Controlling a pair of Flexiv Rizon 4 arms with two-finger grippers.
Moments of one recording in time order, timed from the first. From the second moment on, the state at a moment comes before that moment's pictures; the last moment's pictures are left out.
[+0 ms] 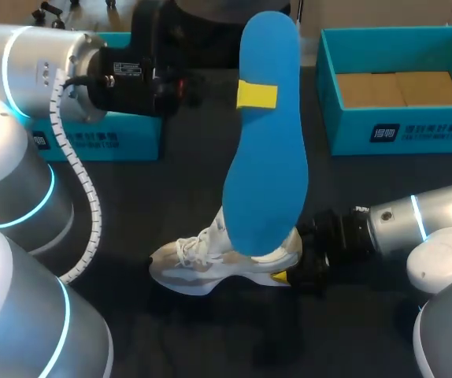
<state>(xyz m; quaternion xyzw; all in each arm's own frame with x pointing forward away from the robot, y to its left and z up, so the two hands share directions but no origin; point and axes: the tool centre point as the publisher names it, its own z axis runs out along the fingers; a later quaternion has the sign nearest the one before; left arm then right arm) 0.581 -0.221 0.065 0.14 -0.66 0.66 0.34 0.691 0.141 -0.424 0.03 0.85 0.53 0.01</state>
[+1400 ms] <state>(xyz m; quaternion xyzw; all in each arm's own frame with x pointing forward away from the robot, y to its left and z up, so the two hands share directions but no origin) 0.564 -0.207 0.062 0.16 -0.63 0.68 0.33 0.693 0.140 -0.426 0.03 0.85 0.52 0.01</state>
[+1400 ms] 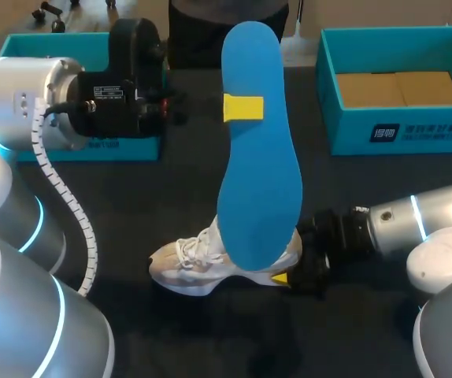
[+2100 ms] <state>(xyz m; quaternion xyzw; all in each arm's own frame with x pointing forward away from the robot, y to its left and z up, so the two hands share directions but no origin) 0.565 -0.207 0.062 0.16 -0.63 0.68 0.33 0.684 0.118 -0.407 0.05 0.88 0.48 0.00</state>
